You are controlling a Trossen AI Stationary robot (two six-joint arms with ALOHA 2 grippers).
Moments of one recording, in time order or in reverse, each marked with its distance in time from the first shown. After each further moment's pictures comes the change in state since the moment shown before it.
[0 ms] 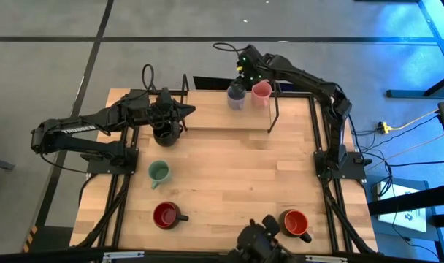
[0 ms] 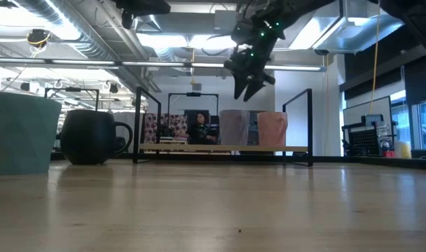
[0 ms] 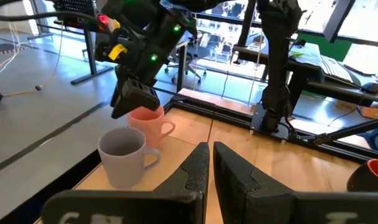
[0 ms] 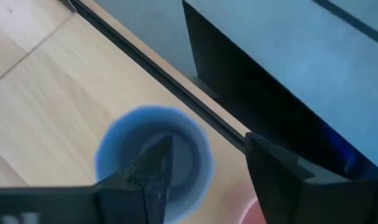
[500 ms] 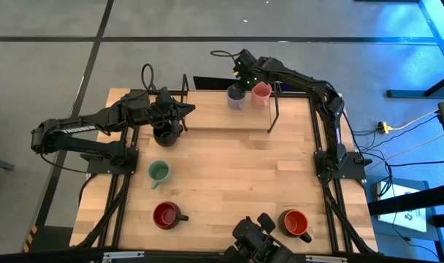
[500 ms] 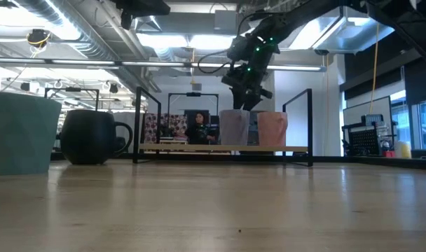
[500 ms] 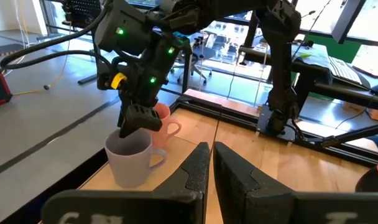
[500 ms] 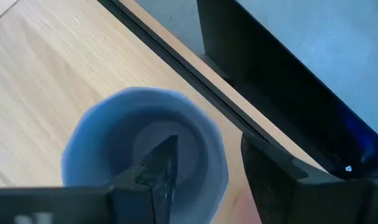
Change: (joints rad) left arm 0.001 0.000 0.000 0.000 -0.023 -0.001; right arm -0.019 0.091 0.000 0.004 -0.059 -0.025
